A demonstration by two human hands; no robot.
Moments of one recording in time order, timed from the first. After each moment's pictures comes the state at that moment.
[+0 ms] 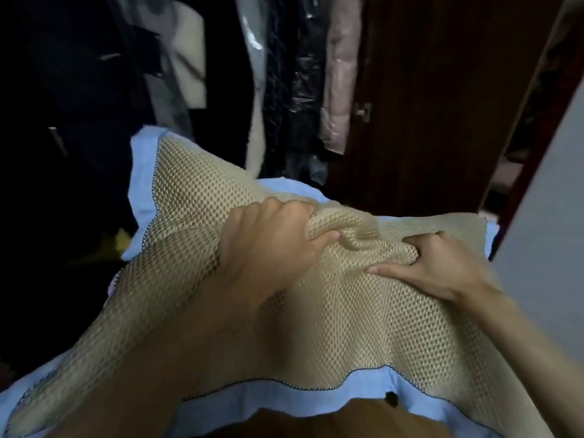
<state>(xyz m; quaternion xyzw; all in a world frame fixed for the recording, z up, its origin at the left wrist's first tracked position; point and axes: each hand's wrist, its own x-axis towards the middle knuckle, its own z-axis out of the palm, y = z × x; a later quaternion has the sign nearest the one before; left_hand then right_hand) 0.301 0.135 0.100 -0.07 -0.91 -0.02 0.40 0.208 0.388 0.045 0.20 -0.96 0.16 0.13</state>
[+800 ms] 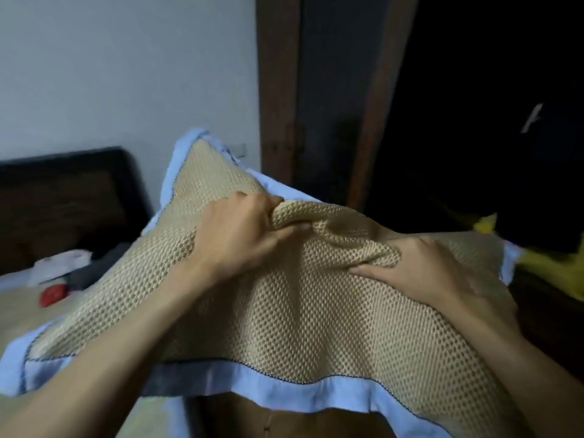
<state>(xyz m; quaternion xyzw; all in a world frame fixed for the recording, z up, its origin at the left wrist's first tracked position) 0.611 0.077 0.065 0.58 -0.74 0.17 0.30 0.324 0.042 0.024 0.78 -0.59 0.21 -0.03</state>
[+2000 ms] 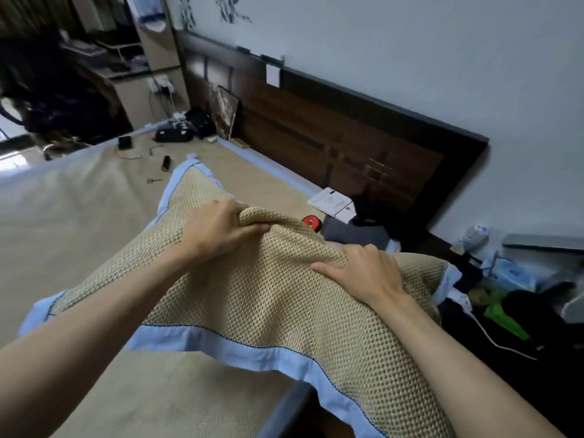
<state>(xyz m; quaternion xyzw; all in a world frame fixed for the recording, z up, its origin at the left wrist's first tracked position) 1.121 0.096 -0.115 0.95 -0.23 0.14 0.17 1.013 -0.179 -0.140 1.00 -0.02 0.08 -0.04</state>
